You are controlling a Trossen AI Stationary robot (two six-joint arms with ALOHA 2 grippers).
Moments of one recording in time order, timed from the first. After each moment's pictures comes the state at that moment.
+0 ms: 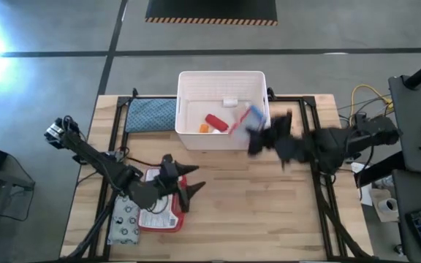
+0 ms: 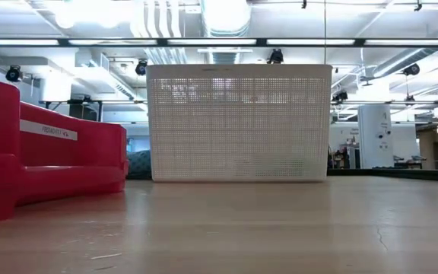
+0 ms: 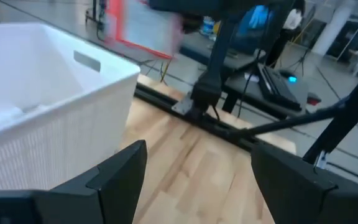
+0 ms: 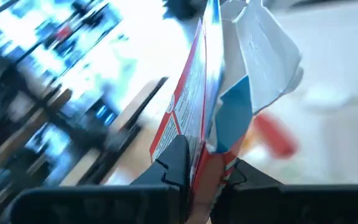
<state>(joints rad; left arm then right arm) -0.58 1.36 1.13 -0.04 -0.93 -0.57 0.31 1.29 1.35 -0.65 0.89 1.07</state>
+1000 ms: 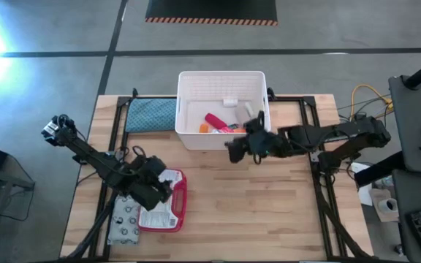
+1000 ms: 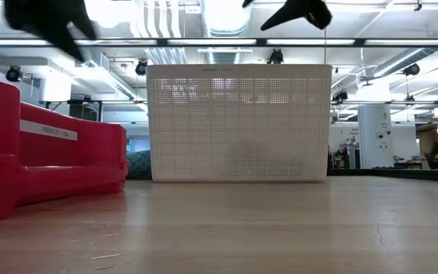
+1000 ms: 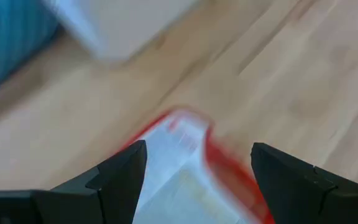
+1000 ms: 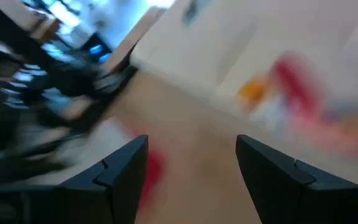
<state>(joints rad) -0.58 1.30 1.14 -1.07 -0.59 -1.29 0.16 1.44 1.36 -0.61 0.50 1.03</state>
